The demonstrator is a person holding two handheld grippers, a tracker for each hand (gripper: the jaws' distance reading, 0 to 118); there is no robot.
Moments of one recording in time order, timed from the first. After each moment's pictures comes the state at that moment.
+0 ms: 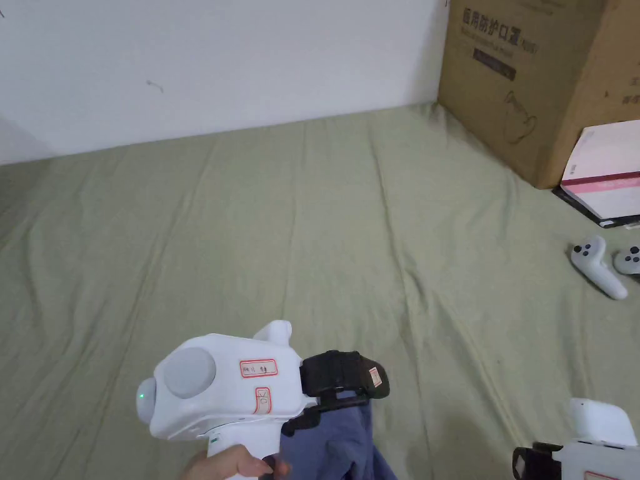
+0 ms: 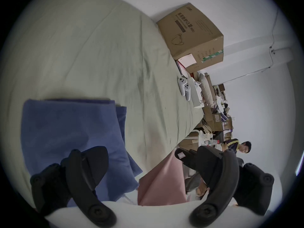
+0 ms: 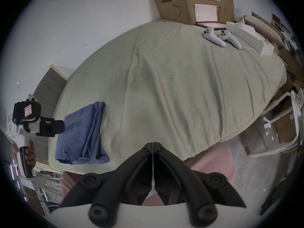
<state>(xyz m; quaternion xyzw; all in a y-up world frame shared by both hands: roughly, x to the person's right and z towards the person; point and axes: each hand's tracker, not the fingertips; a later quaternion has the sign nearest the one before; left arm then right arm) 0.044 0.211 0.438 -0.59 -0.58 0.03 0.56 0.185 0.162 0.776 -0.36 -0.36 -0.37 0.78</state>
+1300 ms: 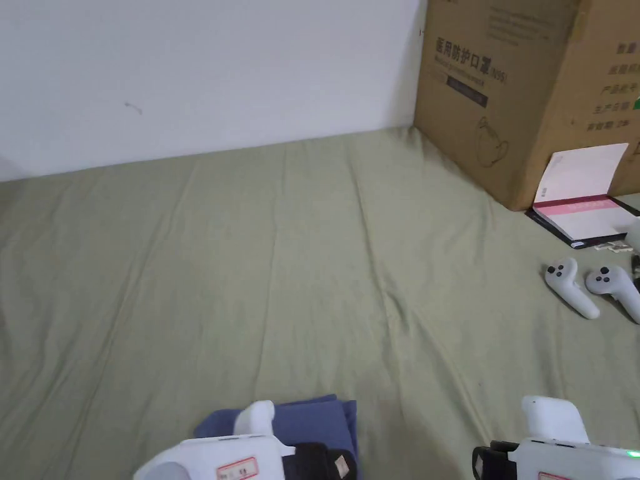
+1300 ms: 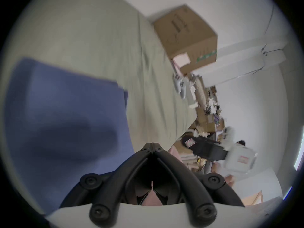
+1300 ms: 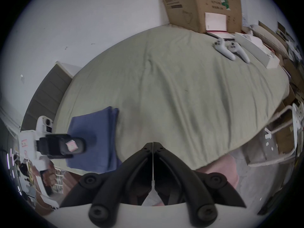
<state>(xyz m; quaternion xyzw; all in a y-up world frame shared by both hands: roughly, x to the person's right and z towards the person) 0.000 0.169 0.446 -0.57 -0.60 0.10 0.55 0.179 0.186 0.739 -0.36 -0.33 -0.34 0.81</state>
